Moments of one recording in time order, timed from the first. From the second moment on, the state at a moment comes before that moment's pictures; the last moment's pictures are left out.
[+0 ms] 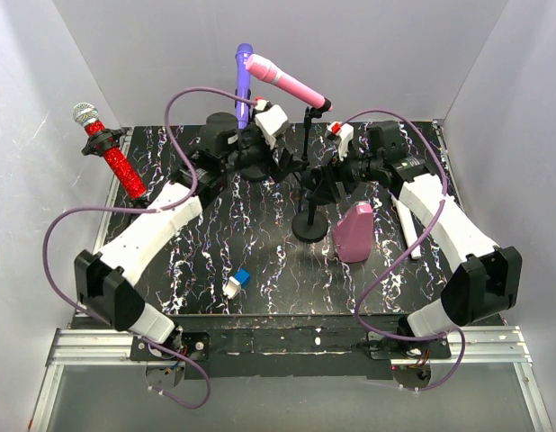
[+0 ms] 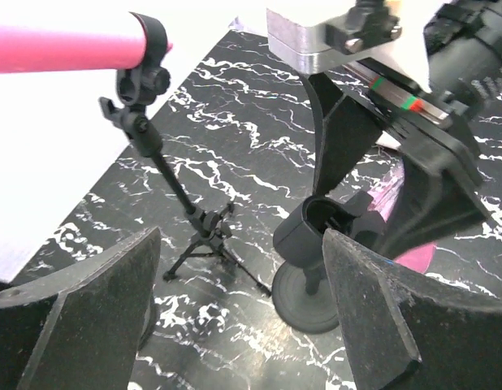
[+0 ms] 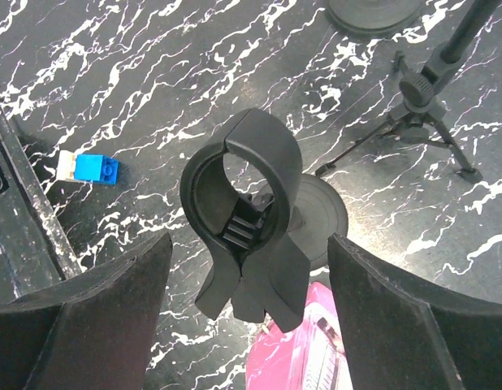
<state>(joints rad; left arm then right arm) -0.59 1.52 1.46 -0.11 0.42 0.22 0.37 1.48 1.37 -0.60 -0.66 -0.22</state>
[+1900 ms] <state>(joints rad) -0.47 1.27 1.30 -0.40 0.32 0.39 0.13 1.71 1.53 -0.34 -0.20 -0.08</state>
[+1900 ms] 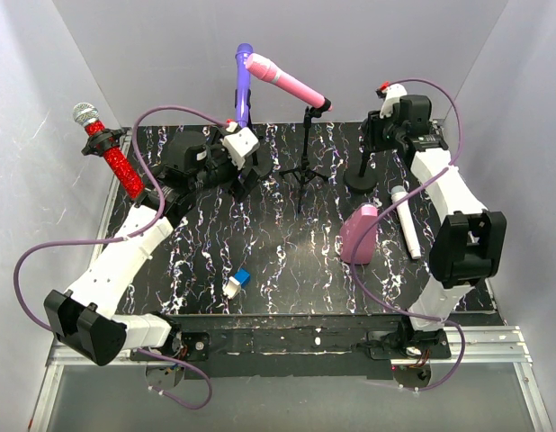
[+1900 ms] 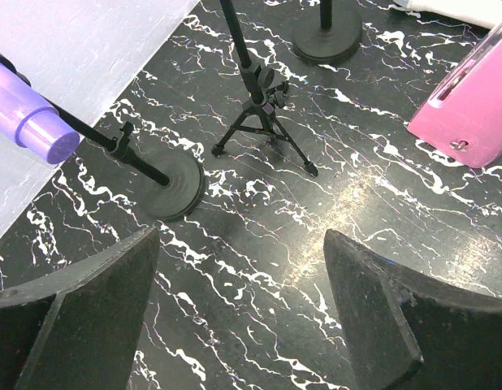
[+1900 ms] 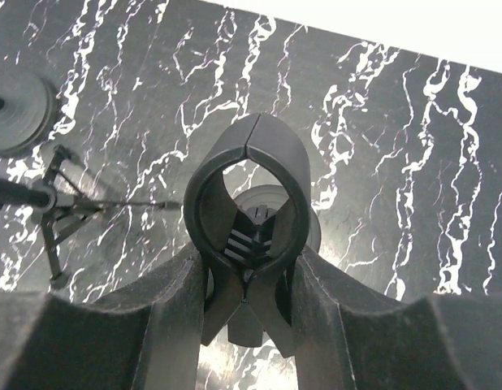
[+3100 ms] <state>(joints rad) -0.46 1.50 1.68 -0.30 0.34 0.11 0.06 1.73 1.91 -0.35 -1.00 -0.16</state>
